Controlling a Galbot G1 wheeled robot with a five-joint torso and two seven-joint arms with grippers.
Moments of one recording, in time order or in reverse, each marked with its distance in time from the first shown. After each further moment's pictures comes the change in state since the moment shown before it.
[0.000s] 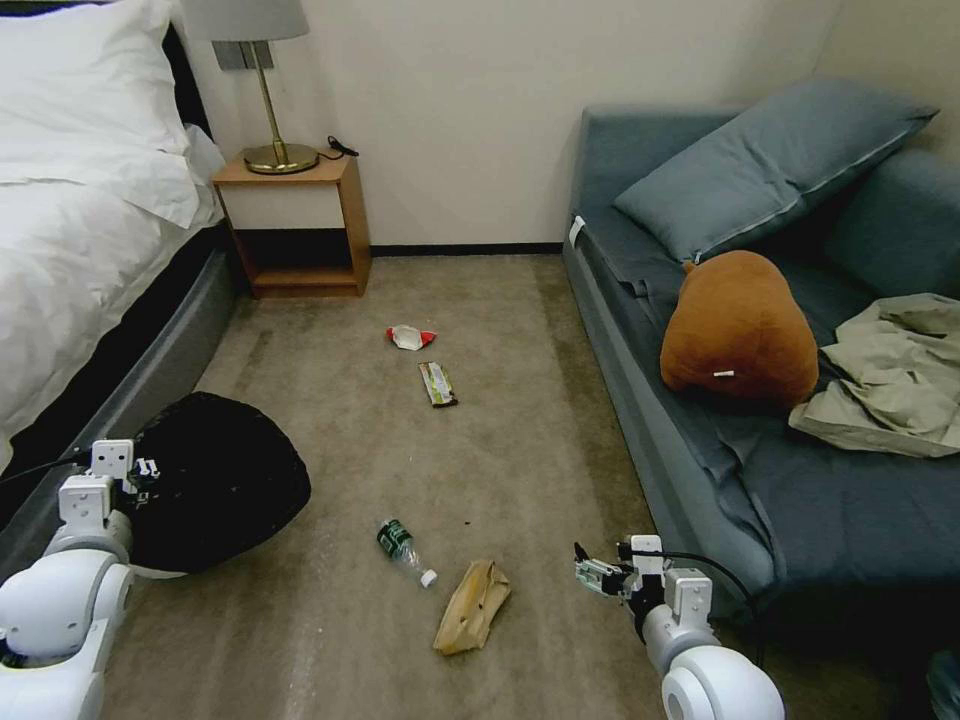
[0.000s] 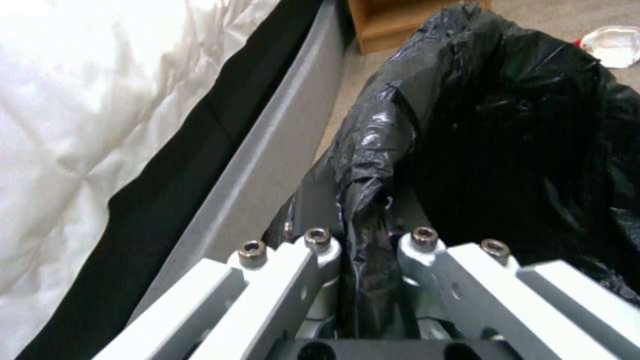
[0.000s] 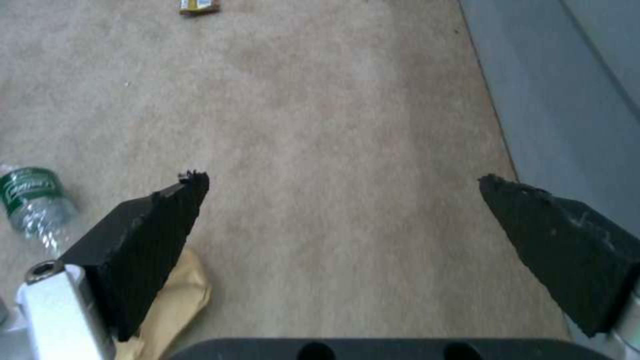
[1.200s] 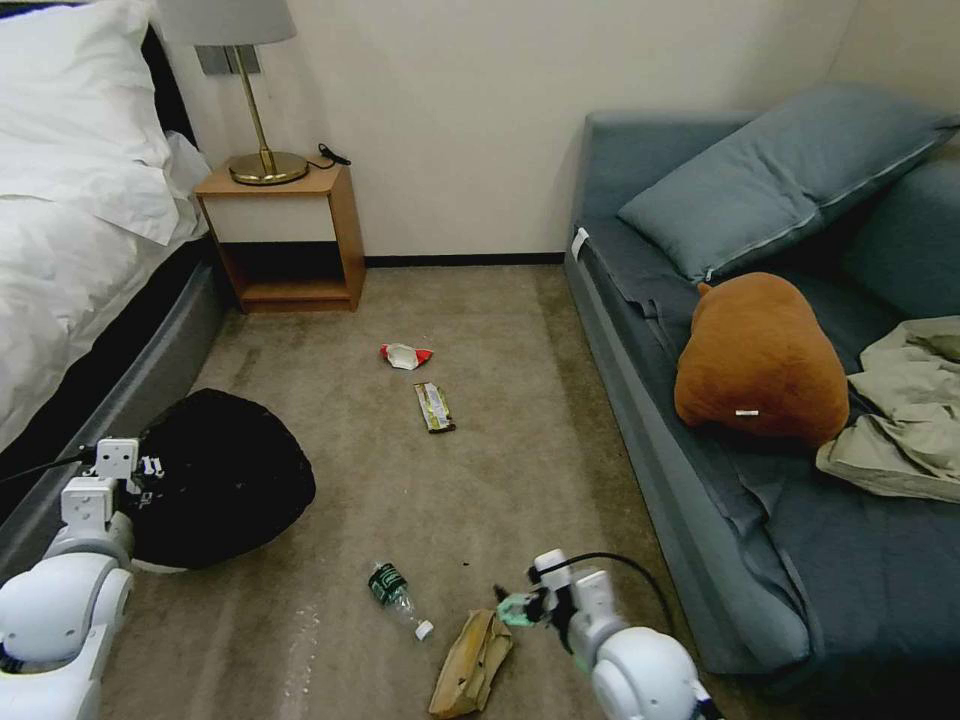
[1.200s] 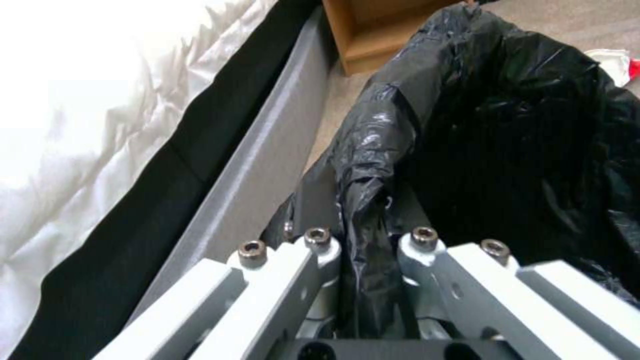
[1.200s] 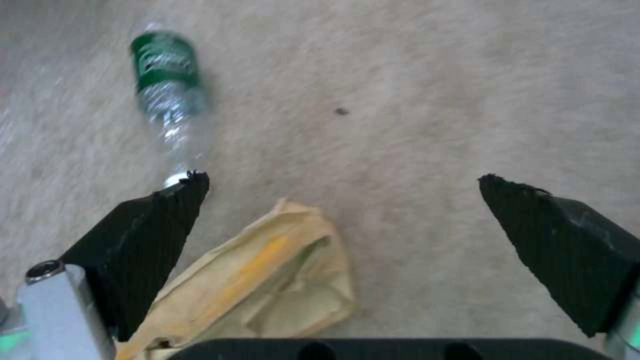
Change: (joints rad) left arm 0.035 -0.008 -0.002 -0.037 0.019 -0.023 0.013; right arm 0.231 -0.124 -0.378 -0.208 -0.043 -0.152 -0.108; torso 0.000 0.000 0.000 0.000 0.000
